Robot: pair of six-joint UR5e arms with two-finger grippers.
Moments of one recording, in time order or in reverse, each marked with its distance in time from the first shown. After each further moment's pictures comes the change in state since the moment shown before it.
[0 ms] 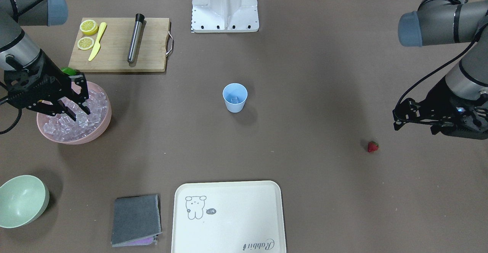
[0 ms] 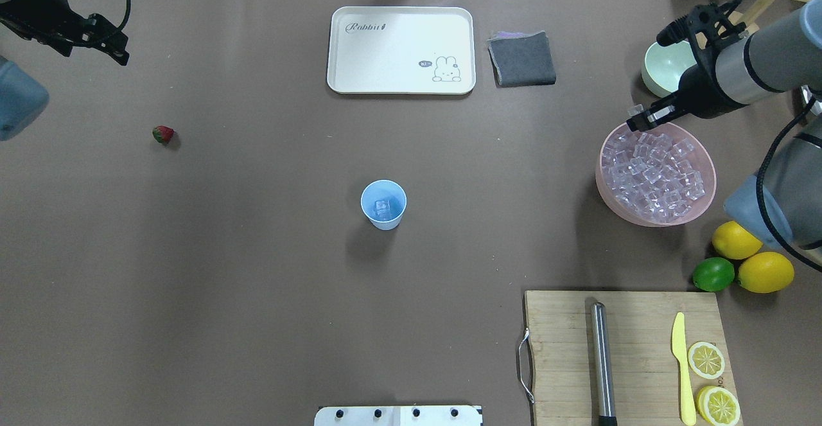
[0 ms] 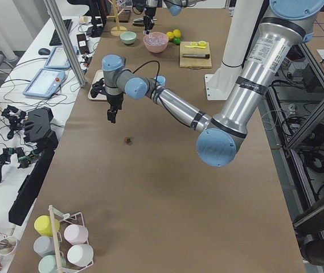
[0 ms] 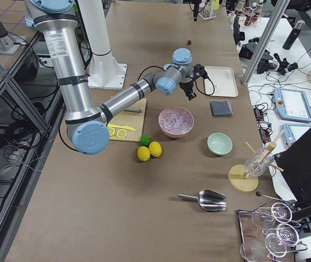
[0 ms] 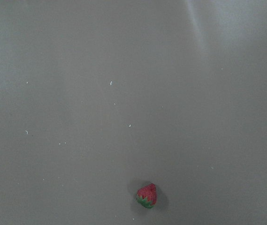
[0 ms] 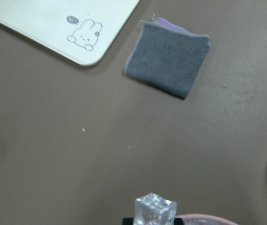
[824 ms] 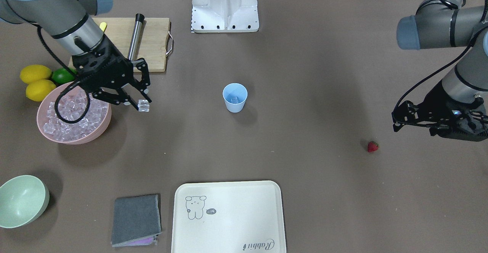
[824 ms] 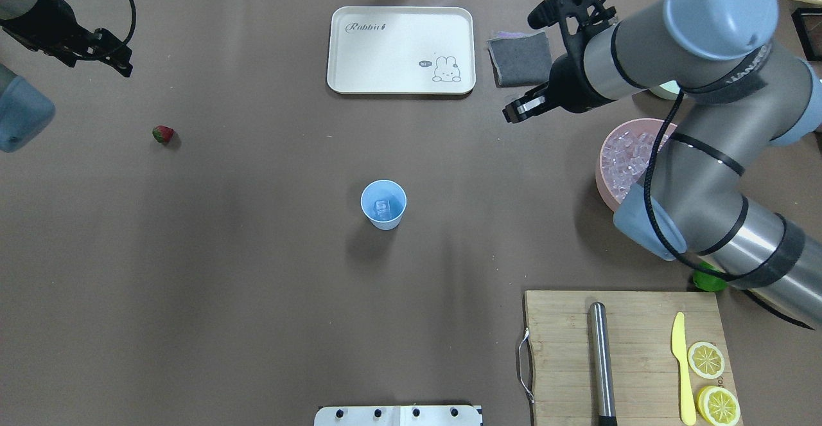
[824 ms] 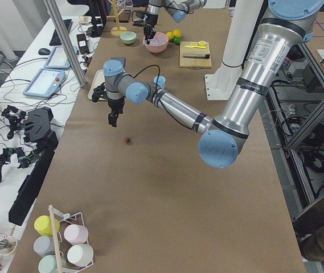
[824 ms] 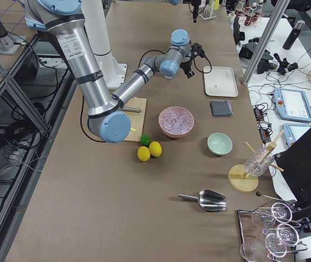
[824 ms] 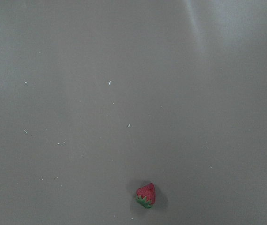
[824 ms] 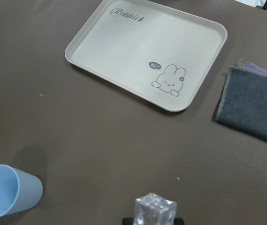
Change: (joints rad) left arm 0.010 0.020 0.016 -0.032 0.013 0.003; right arm -0.199 0.198 -0.001 0.001 -0.124 0.180
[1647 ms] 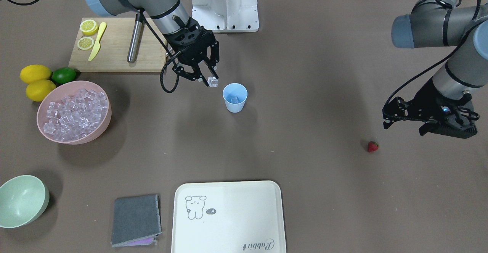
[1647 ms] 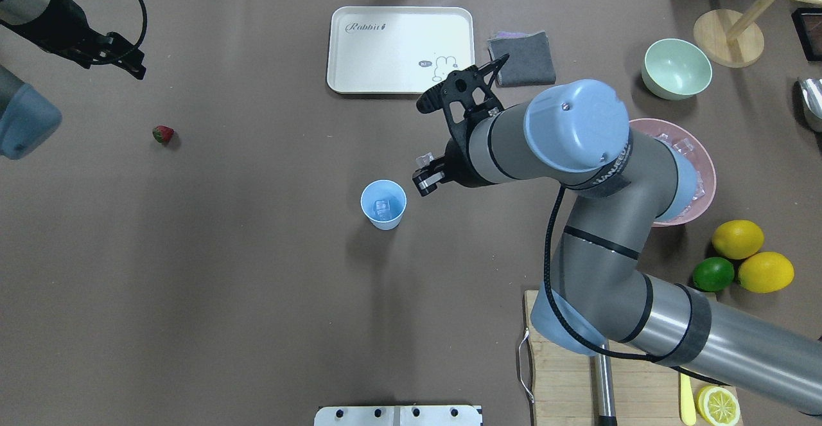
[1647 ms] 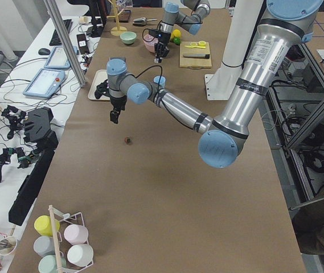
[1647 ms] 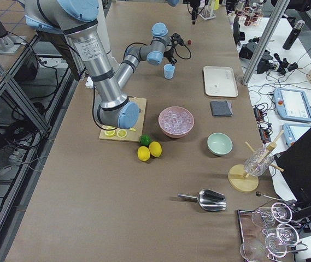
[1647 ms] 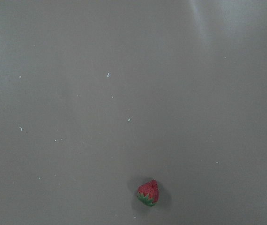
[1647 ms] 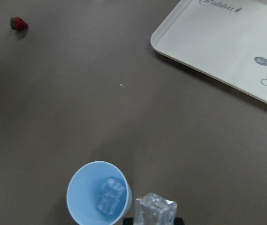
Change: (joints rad) left arm 0.021 0.011 -0.009 -0.065 -0.010 -0.007; right arm -0.256 0.121 -0.037 -0.003 -0.224 0.041
